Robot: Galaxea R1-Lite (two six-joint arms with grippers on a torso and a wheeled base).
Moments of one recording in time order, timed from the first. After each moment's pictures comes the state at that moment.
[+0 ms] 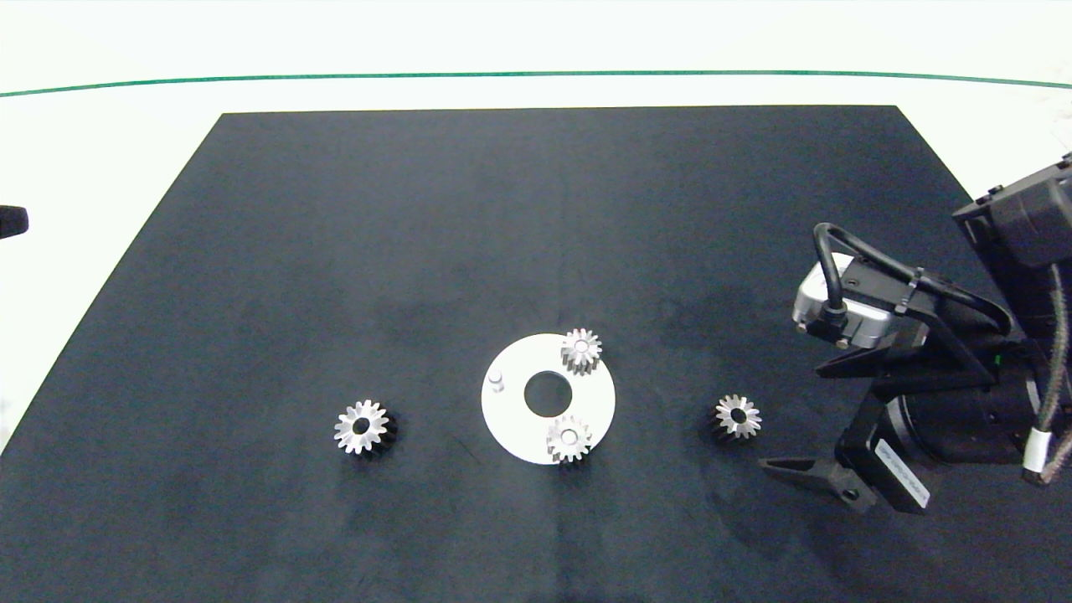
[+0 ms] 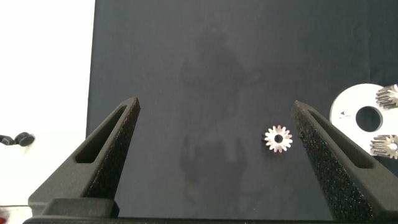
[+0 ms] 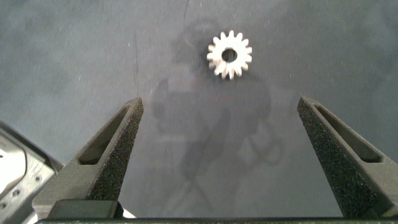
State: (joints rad) left arm -0.37 1.01 -1.41 0.68 0.41 -0.06; right arm 0.61 1.44 -1.17 0.53 -0.14 -0.30
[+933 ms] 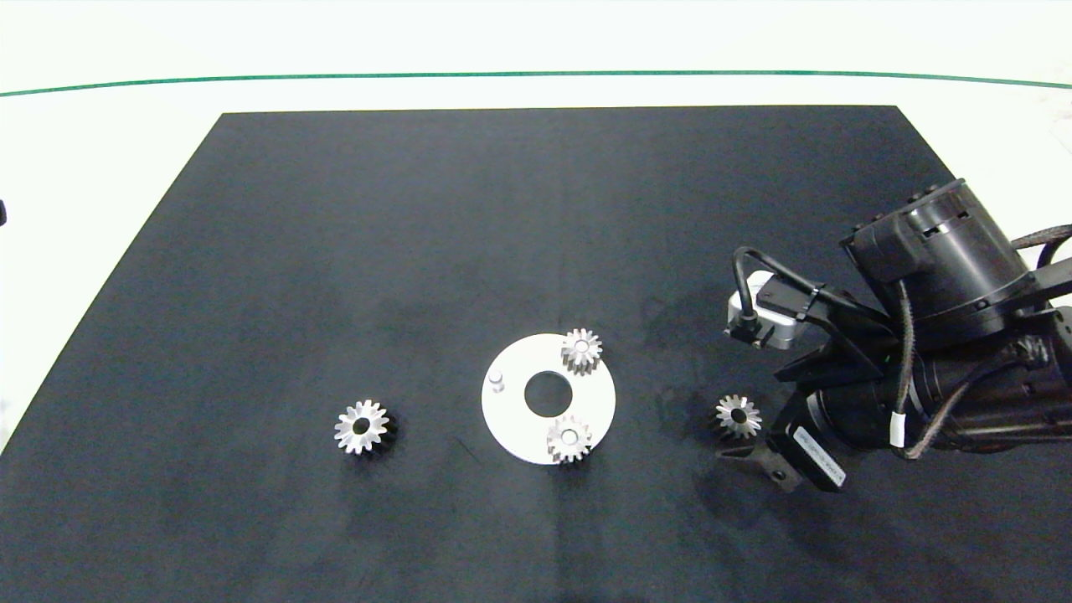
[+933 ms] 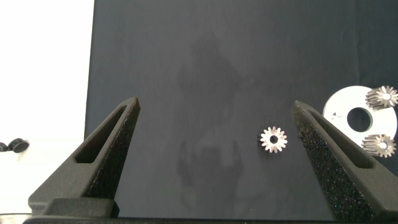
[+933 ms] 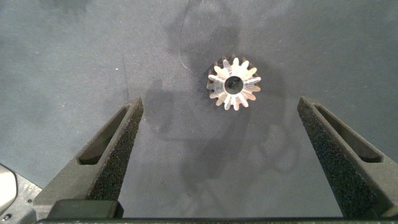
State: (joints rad) left arm -0.38 0.99 -1.41 0.69 0.41 -0.06; right arm 0.60 1.57 -1.18 0.47 -0.16 -0.29
